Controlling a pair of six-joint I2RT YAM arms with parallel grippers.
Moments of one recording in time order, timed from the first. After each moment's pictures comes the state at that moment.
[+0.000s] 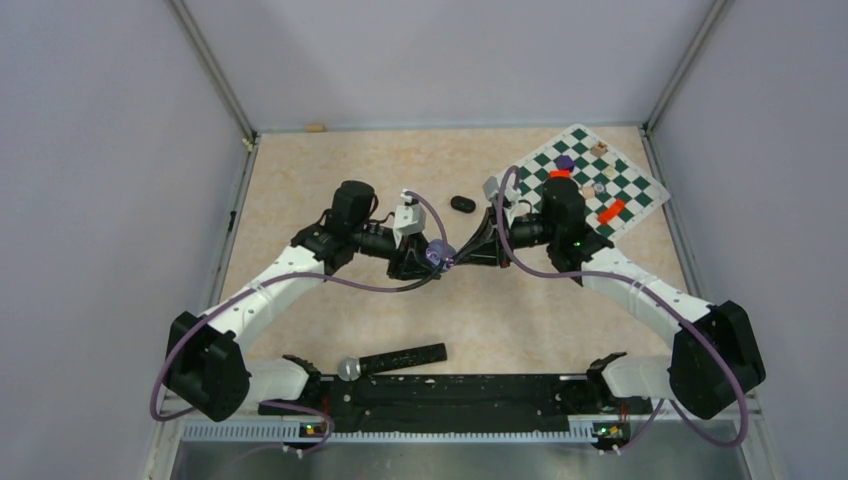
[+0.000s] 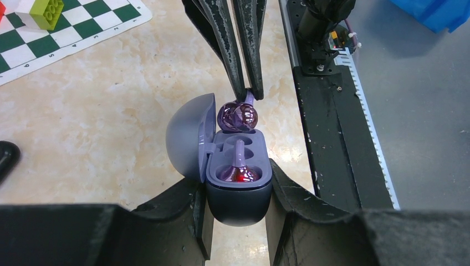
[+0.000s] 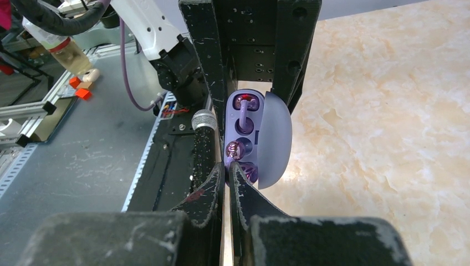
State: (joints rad) left arm -0.51 1.27 0.95 -0.26 1.10 0.39; right arm 0.51 1.27 0.82 0.29 -1.20 0.08
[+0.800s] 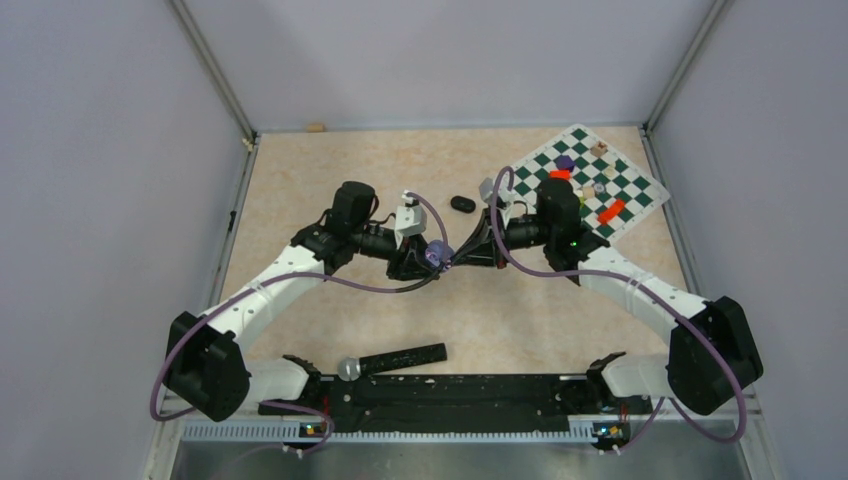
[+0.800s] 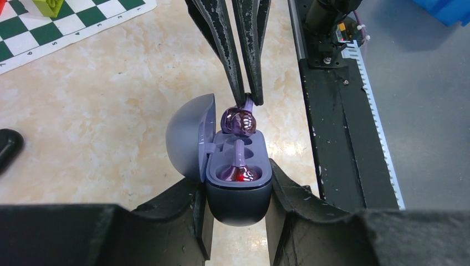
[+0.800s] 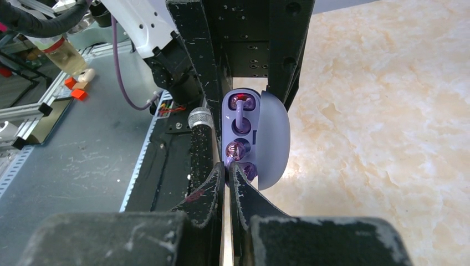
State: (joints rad) left arm -0.51 1.27 0.95 -0.30 1.07 0.42; right arm 0.52 1.29 0.82 0.28 -1.17 0.07
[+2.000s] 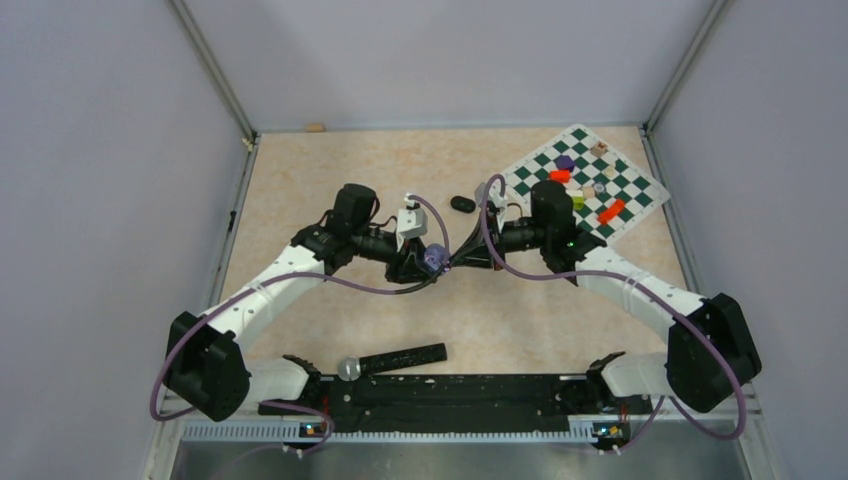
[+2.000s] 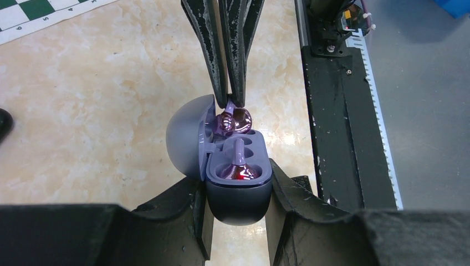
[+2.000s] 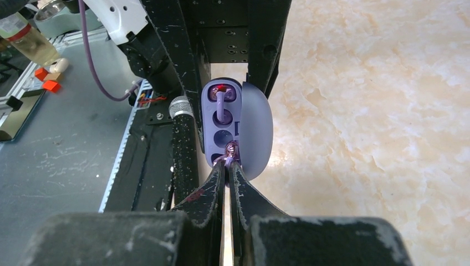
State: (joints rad) left arm -0.51 1.27 0.95 -0.36 1.03 0.44; right arm 0.54 1.30 0.82 0.19 -1.09 -0.03
